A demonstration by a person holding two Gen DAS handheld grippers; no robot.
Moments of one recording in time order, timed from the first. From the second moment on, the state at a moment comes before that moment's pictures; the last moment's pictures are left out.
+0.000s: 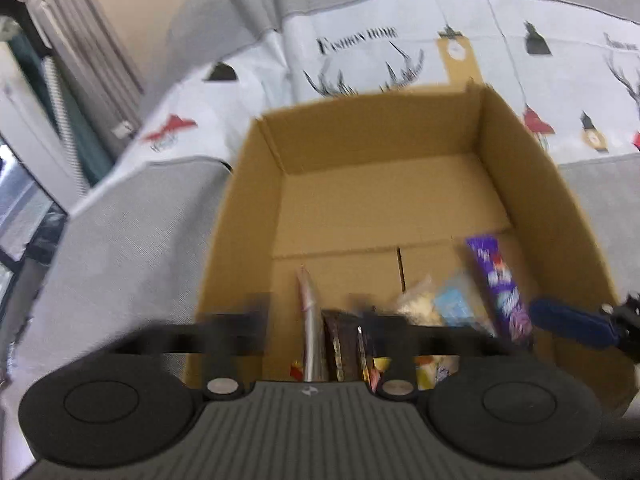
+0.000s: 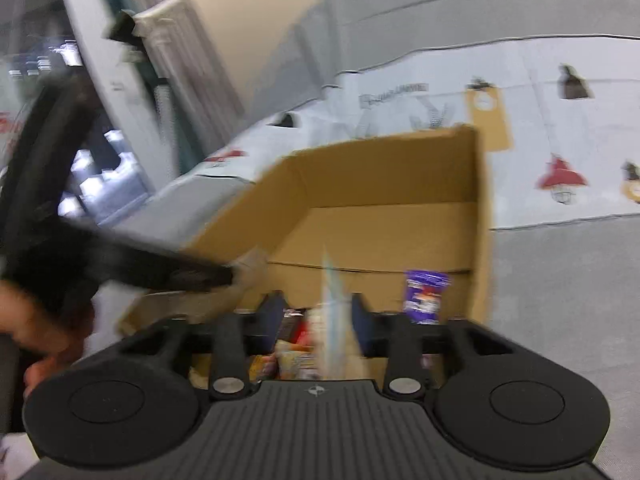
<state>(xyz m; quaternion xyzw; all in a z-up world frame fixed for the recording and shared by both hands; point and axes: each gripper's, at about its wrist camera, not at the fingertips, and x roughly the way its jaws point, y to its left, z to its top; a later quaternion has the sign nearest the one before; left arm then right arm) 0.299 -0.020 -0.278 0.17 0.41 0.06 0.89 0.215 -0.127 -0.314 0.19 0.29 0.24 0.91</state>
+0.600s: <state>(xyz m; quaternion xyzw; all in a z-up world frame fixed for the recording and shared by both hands) 0.318 -0.210 -0.247 0.06 0.36 -0.09 0.92 0.189 -0.335 -0.300 0.27 0.21 0.04 0.94</state>
